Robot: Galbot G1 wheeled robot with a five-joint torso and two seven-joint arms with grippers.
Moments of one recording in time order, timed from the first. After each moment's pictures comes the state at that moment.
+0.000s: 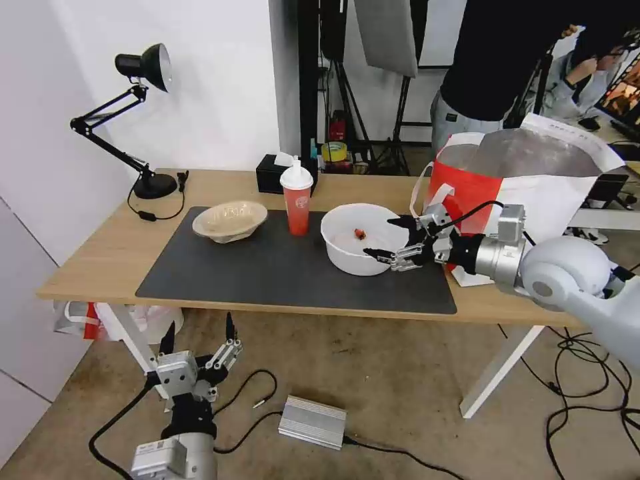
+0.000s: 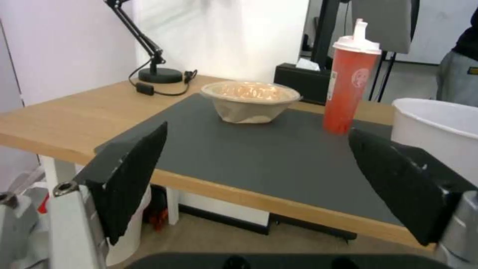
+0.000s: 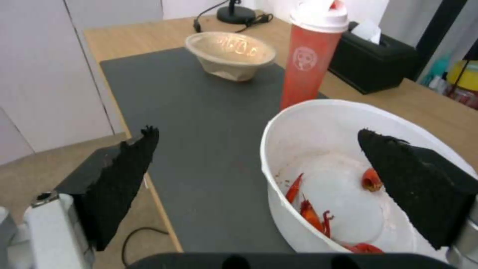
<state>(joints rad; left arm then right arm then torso) 1.83 -1.31 -0.27 -2.39 -0.06 -0.04 -0.53 -0.37 0.42 -0.29 1.90 1.09 -0.30 -0.34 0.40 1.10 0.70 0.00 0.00</state>
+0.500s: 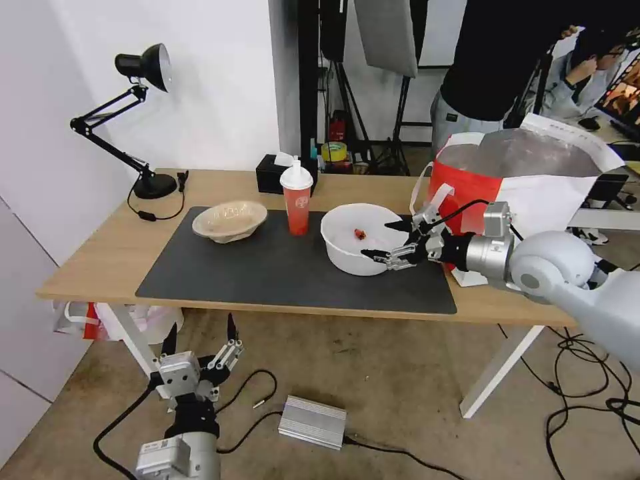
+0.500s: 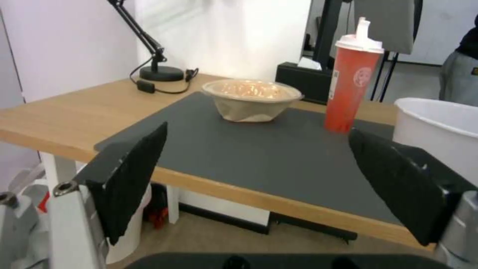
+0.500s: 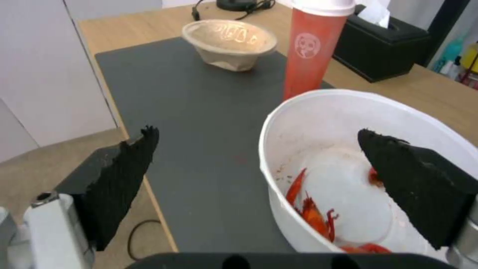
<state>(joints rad) 1.82 -1.32 -0.27 -2.38 -0.06 -0.04 -0.53 -0.28 0.47 -0.37 1.85 1.10 -0.35 -0.34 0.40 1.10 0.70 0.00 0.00</state>
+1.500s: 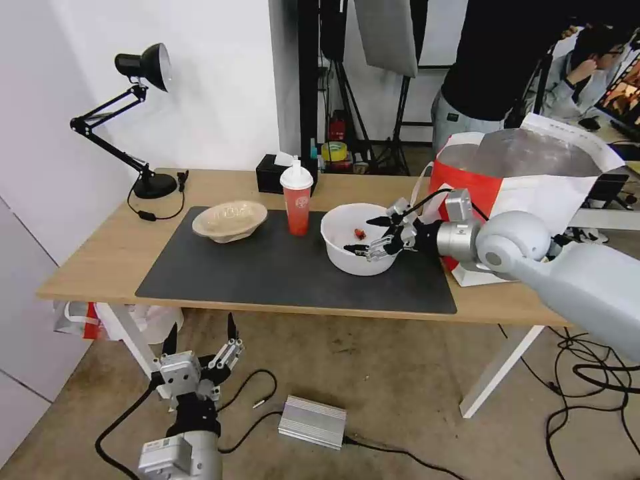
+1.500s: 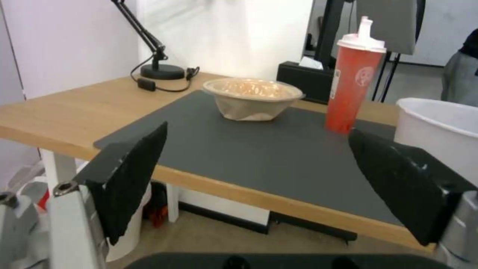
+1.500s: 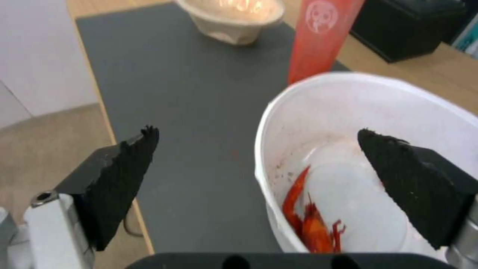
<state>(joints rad) 1.81 -1.33 -0.27 -2.37 -0.06 -0.04 -0.53 -0.03 0.57 -0.63 1.74 1.09 -0.43 -0.32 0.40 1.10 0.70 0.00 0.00</state>
